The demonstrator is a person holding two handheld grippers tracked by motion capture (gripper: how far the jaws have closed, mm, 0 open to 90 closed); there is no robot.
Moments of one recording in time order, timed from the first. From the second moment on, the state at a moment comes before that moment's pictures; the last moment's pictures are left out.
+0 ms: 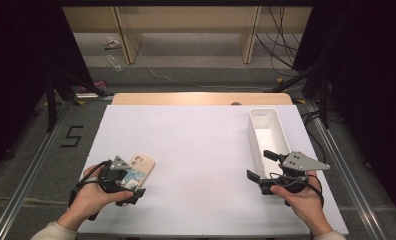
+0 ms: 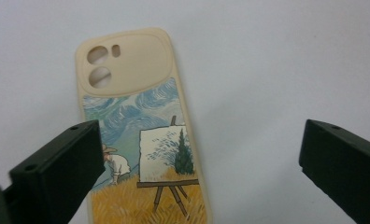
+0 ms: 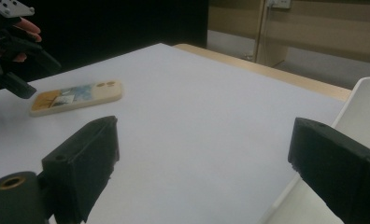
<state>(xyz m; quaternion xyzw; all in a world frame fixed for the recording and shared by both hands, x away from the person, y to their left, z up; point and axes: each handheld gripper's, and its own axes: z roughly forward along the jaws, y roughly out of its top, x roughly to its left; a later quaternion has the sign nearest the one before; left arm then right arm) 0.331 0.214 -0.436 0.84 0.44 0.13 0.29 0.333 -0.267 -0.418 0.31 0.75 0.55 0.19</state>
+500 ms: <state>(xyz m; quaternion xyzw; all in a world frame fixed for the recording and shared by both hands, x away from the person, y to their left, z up) 0.335 0.227 -0.434 0.83 0.46 0.14 0.28 0.333 -0.267 -0.419 0.31 0.75 0.55 0.19</state>
